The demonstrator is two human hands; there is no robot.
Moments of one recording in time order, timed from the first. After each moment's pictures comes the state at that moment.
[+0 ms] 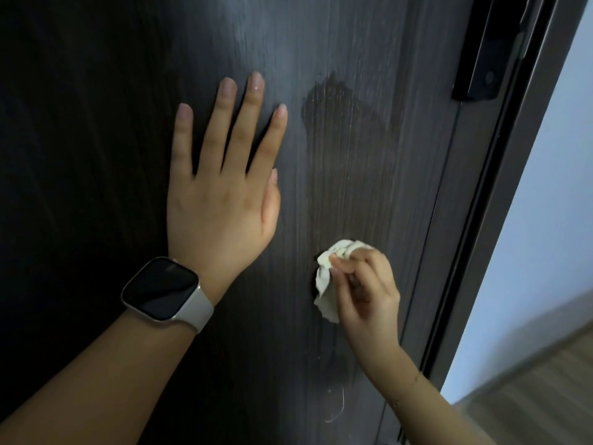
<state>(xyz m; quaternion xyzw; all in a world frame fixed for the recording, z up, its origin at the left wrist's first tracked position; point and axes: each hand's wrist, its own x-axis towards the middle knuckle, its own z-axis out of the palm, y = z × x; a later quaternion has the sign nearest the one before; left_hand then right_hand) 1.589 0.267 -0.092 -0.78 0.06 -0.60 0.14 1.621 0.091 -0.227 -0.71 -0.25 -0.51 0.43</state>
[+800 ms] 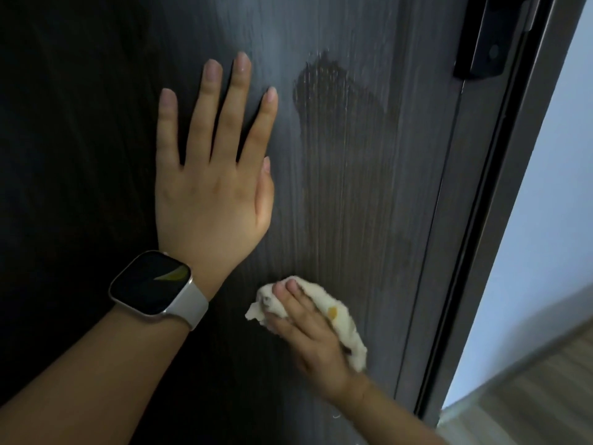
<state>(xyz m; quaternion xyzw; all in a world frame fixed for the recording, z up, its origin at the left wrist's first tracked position) 1.590 0.267 -0.094 -0.78 0.06 -0.61 0.15 1.624 0.136 -0.293 -0.71 -0.45 -0.47 0.27</state>
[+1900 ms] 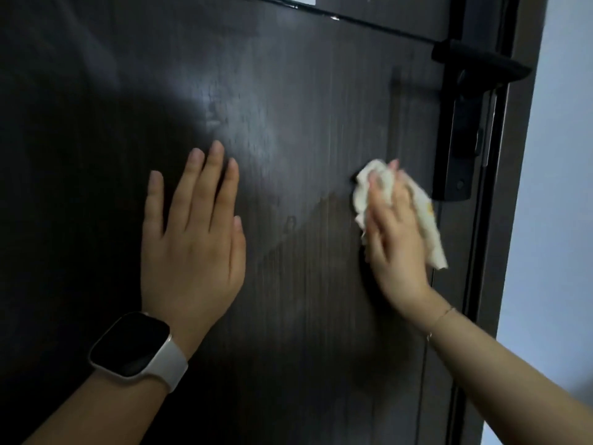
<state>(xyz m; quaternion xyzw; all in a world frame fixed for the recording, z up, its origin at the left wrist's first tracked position) 1.571 0.300 -0.041 -0.77 0.03 -0.63 0.09 1.666 0.067 -0.056 -0.73 -0.28 -0.55 0.29</state>
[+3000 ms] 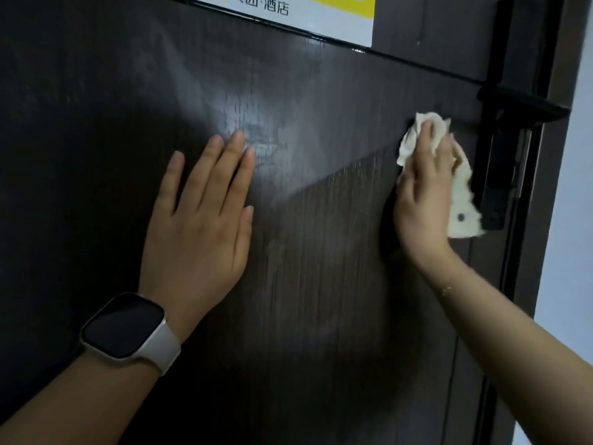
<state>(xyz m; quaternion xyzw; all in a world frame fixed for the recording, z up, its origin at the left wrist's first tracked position) 1.556 0.346 -0.014 -0.75 0.04 -0.64 0.13 1.663 0.100 0.029 -0.68 -0.20 -0.61 0.36</state>
